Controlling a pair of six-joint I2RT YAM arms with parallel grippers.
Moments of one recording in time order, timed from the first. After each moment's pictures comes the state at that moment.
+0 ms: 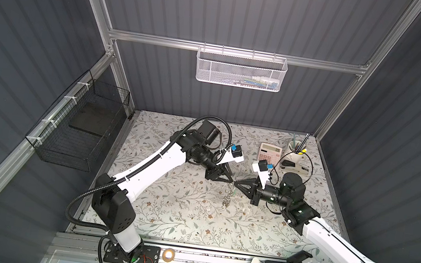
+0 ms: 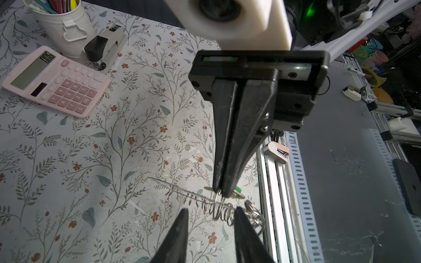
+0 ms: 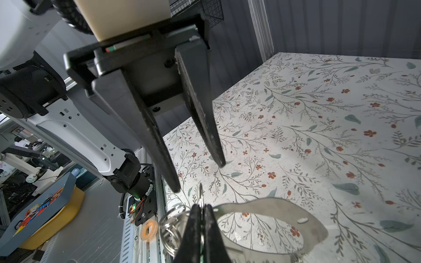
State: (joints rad) left arm -0.68 1.65 1.62 -1.01 0.78 0.61; right arm 0.51 1.02 0.57 0.23 -0.77 0.31
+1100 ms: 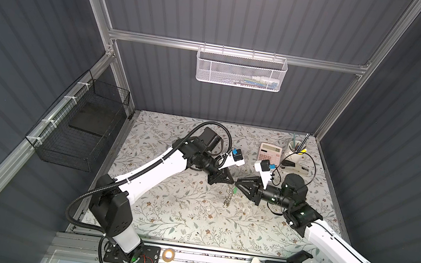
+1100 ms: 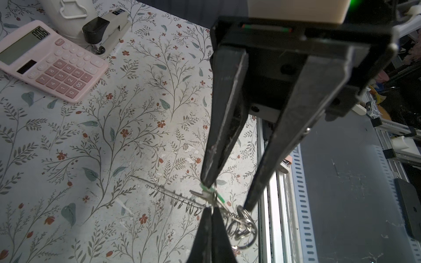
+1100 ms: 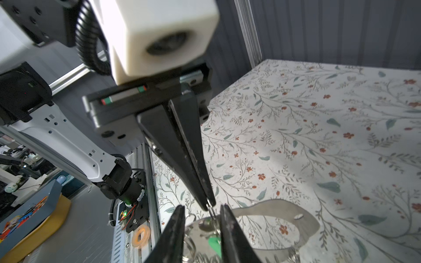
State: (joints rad) left arm -0.71 1.58 1.45 -0.82 0.74 0.44; right arm 0.51 0.97 0.57 0.20 -0.70 0.31
